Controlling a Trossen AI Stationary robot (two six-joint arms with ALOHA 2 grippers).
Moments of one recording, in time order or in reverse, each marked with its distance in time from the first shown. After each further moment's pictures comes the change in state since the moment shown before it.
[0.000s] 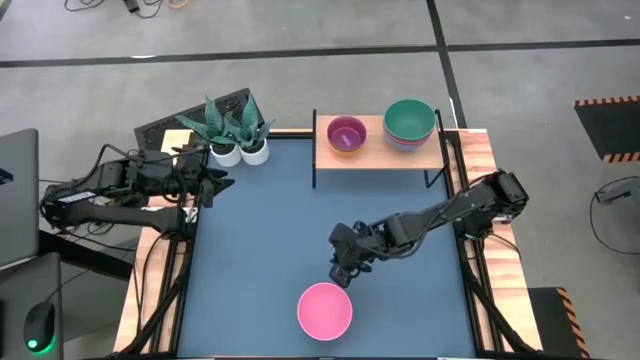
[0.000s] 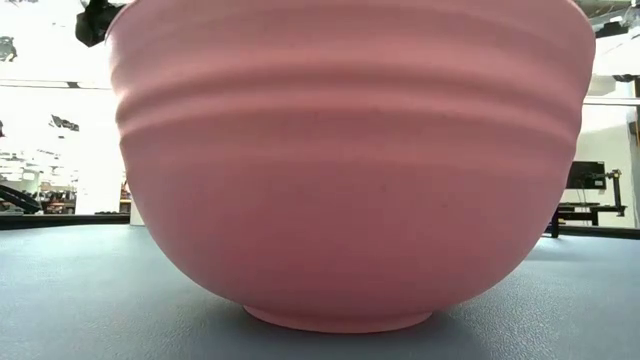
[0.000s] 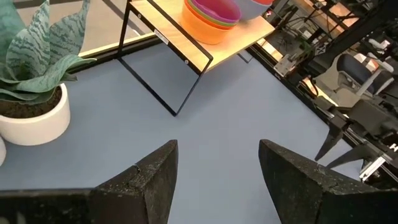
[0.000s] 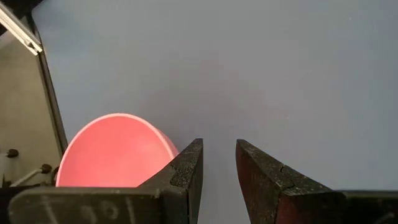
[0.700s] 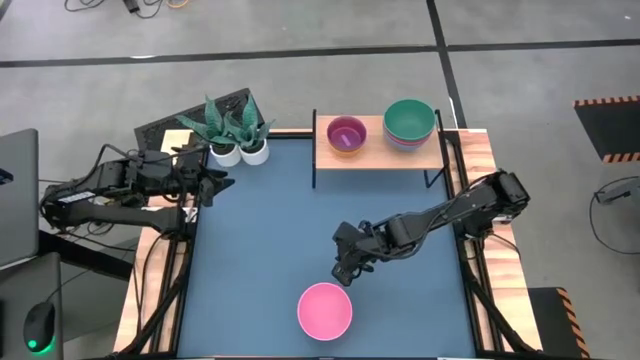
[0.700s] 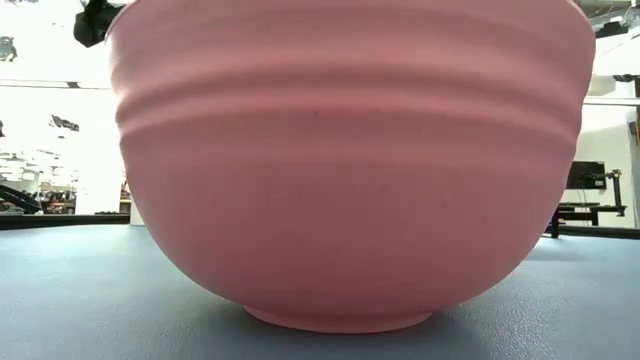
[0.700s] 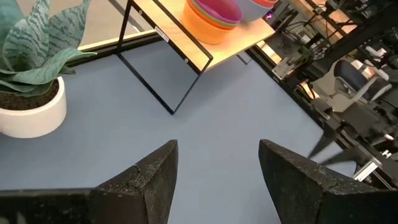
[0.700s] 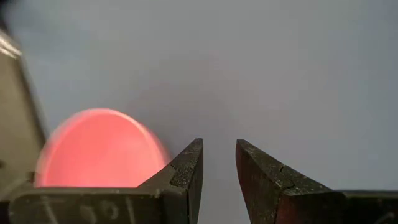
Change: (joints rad) left arm 0.000 0.000 0.000 0.000 0.001 -0.045; right arm 0.012 0.001 -0.001 -0.065 0.035 0.060
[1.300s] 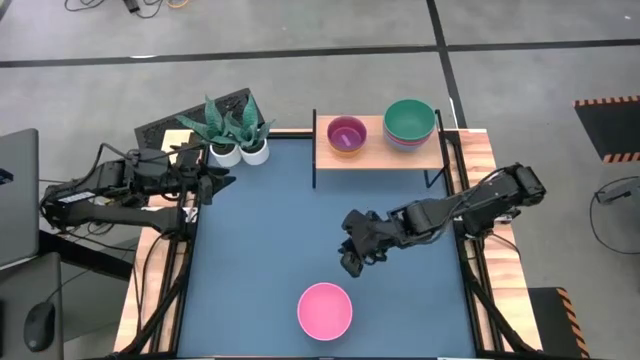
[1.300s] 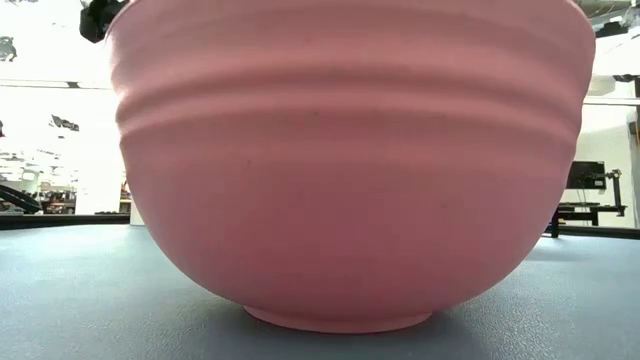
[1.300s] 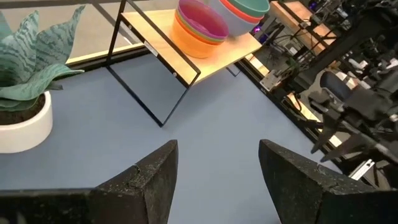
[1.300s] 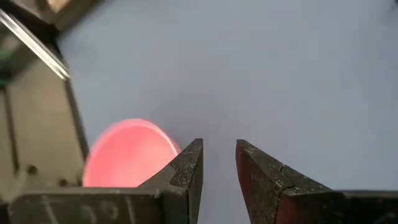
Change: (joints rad) left arm 0.000 -0.005 0.000 0.063 0.001 0.008; right arm -0.018 -0.154 -0.026 -0.002 -0.013 -0.025
